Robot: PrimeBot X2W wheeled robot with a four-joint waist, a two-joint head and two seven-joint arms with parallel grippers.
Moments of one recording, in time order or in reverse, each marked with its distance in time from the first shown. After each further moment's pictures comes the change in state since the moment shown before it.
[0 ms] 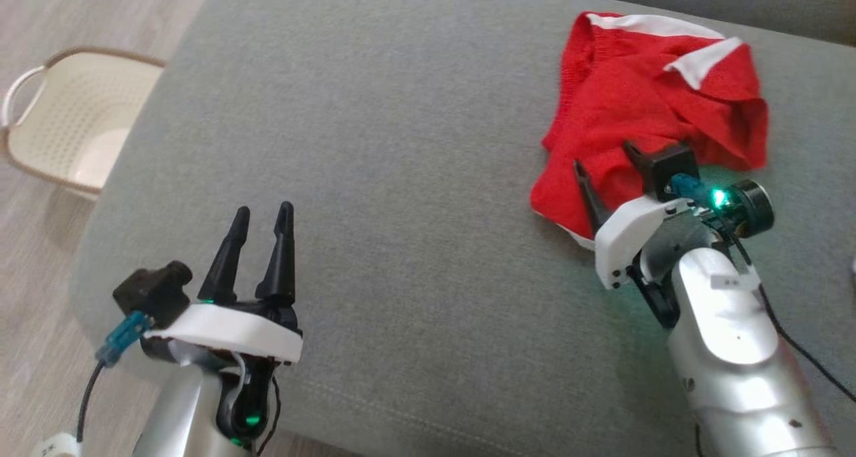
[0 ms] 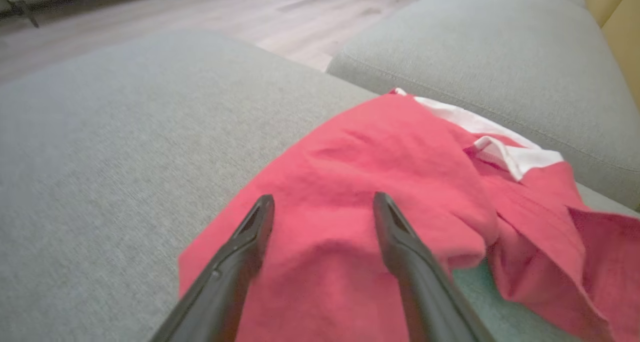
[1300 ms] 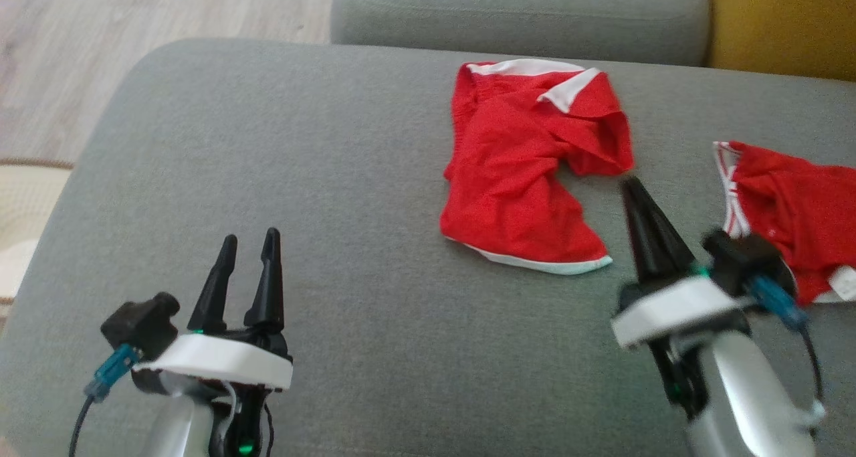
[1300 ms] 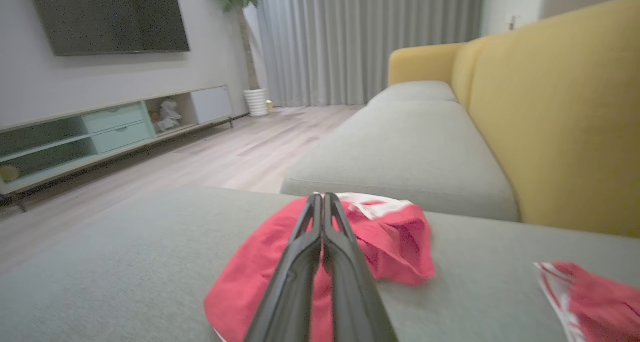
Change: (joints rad) left arm 0.081 -0.010 0.041 -0.044 0.002 0.000 -0.001; right arm 0.272 -0.003 -0.007 -0.319 0.236 0.000 -0.226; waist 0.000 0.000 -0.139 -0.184
